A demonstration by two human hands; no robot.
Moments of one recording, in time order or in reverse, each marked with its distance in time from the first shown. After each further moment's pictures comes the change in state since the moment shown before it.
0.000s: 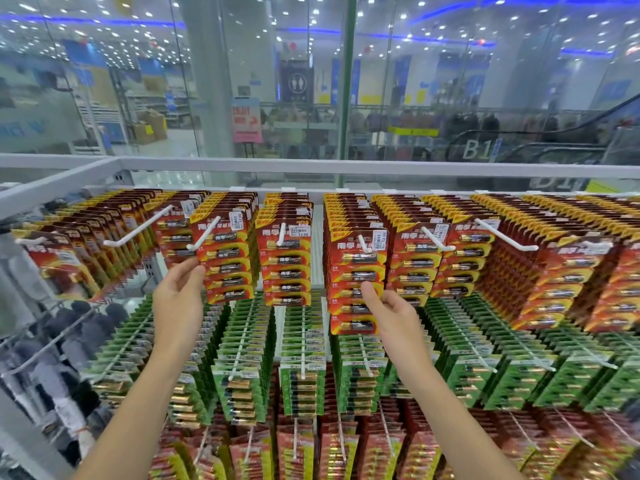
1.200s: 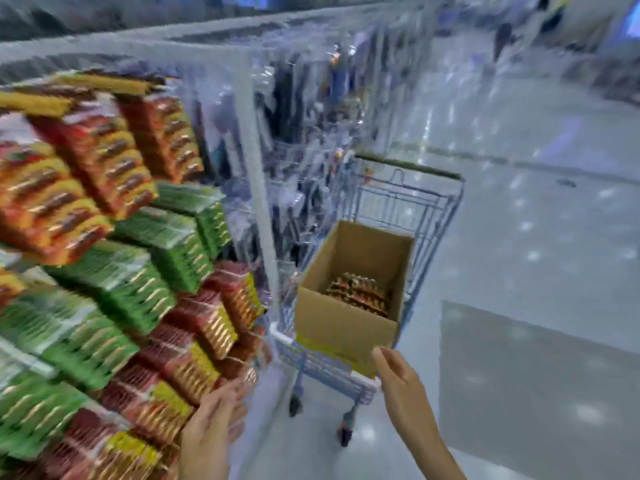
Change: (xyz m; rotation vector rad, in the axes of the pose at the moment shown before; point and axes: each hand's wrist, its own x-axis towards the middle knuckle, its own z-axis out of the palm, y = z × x) left_hand -0.477 -0.096 0.321 0.101 -1.296 -0.521; right_hand -0.357 0.224 -0.379 0.025 1.213 0.493
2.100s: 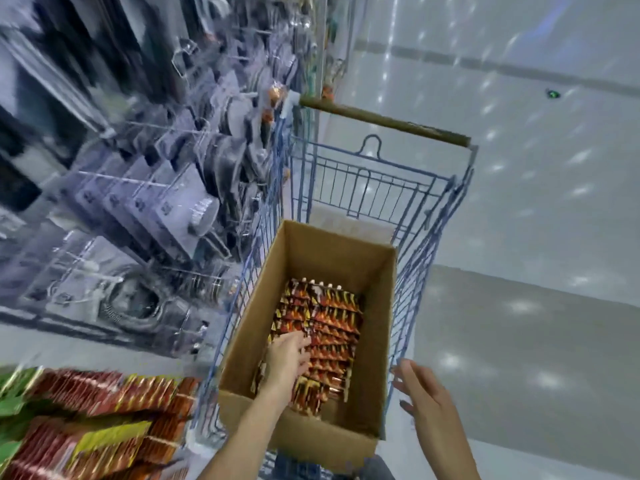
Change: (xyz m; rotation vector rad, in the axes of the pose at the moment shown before) left_hand 0.342 -0.023 0.374 0.271 -0.230 -0.513; right_hand 0.301 -0.033 -0.058 0.120 0.175 0.511
